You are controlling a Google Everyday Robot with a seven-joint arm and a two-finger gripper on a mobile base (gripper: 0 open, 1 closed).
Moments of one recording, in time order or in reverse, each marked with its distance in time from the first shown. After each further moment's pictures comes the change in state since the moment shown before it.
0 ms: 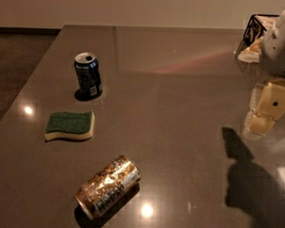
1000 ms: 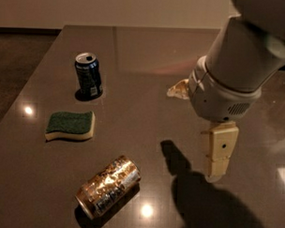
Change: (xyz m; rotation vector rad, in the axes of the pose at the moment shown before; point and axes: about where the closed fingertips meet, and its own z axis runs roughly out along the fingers) arm -0.082 0.080 0.053 -0.148 -0.037 -0.461
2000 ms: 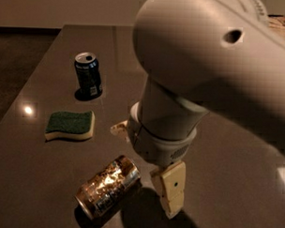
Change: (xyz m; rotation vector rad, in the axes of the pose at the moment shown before) arm -0.092 0.033 0.054 -0.054 -0.045 -0.332
